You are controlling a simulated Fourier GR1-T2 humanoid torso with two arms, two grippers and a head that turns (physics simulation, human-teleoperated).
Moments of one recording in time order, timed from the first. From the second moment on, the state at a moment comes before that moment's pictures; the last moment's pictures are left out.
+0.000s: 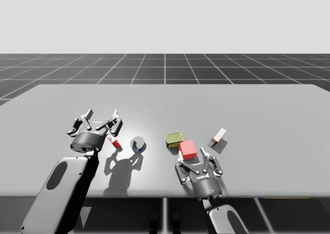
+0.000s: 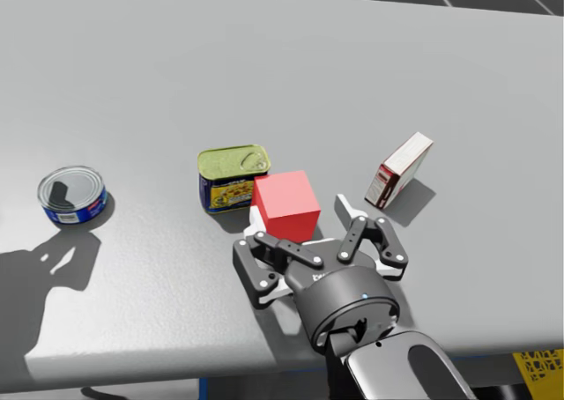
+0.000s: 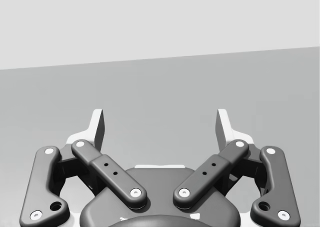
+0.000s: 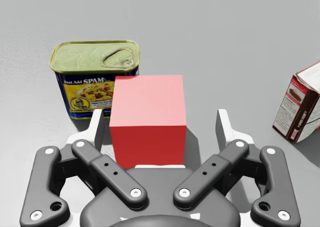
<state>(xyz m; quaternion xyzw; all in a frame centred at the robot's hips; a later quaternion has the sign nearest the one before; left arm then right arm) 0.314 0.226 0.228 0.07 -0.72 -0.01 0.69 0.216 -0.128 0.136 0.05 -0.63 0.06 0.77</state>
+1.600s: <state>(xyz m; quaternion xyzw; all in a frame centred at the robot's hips) 0.315 0.223 0.226 0.07 -0.72 -0.02 0.69 0.226 -0.119 0.126 0.05 -0.61 0.12 0.78</state>
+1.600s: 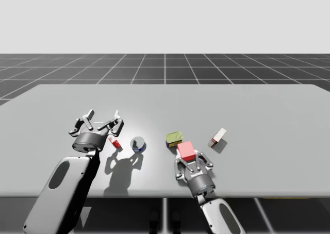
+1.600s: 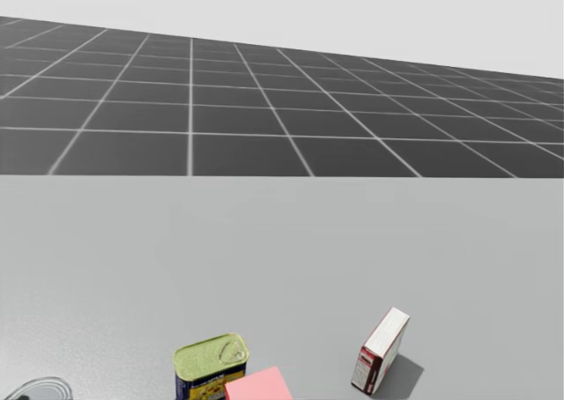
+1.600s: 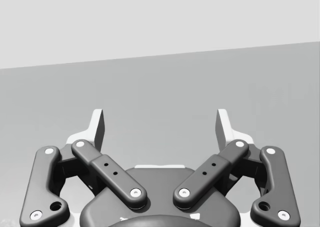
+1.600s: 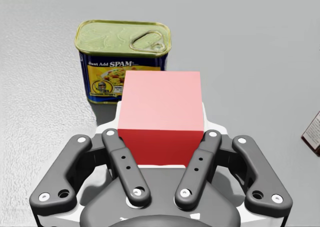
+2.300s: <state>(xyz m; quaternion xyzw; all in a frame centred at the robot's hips) 0.314 0.223 0.226 0.07 -0.72 -0.02 0.70 0.227 -0.143 0.229 0.04 -0.71 0.11 0.70</state>
